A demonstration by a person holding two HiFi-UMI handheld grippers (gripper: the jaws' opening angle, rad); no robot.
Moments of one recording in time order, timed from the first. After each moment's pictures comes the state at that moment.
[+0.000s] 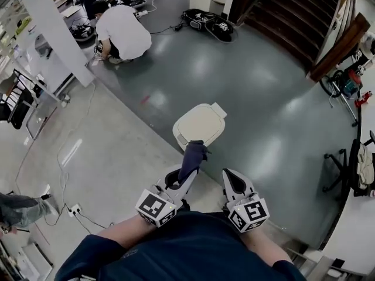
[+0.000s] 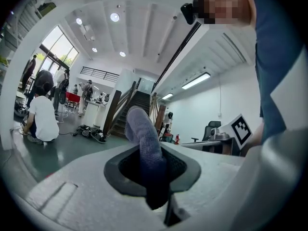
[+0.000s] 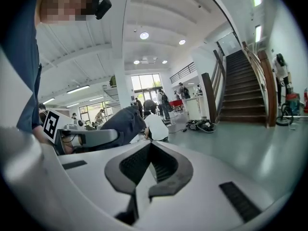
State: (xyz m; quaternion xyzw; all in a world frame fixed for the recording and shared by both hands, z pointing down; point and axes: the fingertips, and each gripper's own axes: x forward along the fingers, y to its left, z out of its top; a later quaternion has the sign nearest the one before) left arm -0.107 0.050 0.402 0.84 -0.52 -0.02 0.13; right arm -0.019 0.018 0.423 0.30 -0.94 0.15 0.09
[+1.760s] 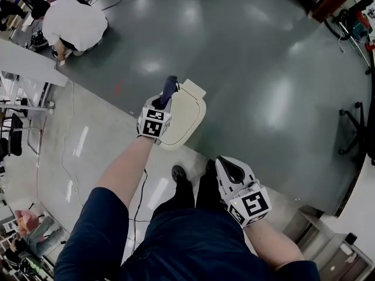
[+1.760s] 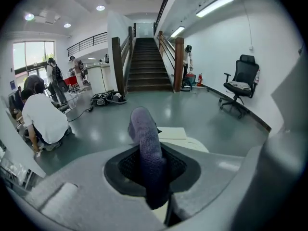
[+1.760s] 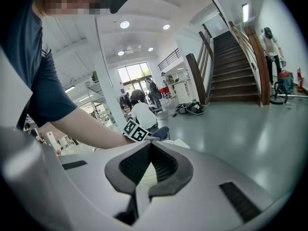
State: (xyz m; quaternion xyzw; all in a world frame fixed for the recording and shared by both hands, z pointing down) left arm -0.173 -0.290 0.713 0.75 -0.54 0.33 0.20; right arm 0.038 -0.133 0.531 0.31 -0.91 0.23 0.13
